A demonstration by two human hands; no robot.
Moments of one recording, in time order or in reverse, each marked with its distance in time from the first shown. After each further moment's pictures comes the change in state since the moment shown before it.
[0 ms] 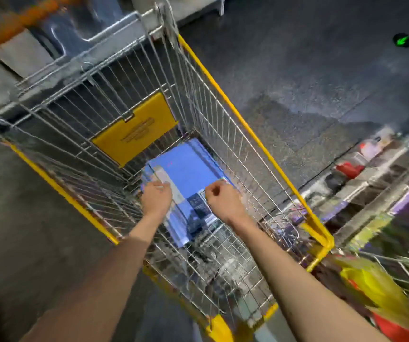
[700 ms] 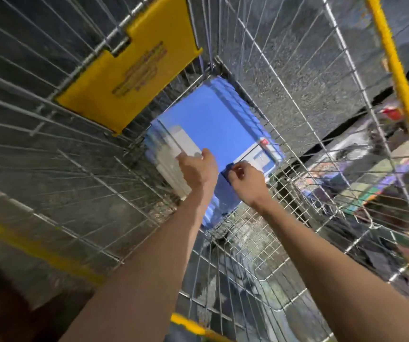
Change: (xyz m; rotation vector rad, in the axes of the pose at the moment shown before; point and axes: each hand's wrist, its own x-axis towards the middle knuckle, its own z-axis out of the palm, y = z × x) left_hand 0.121 -0.043 0.093 -0.120 -0.065 -0.286; right_hand 0.129 0.060 0.126 -0.151 -0.020 0.275
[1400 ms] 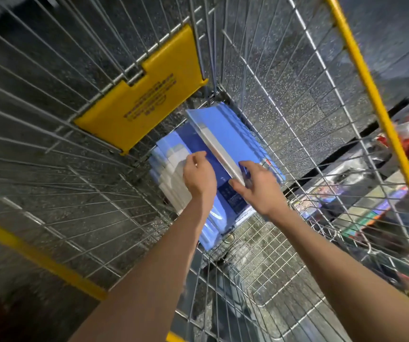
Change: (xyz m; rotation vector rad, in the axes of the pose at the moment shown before) left_hand -0.001 0.031 0.000 -0.309 -0.075 0.114; right_hand 0.013 -0.004 -0.042 -0.200 0.095 -0.394
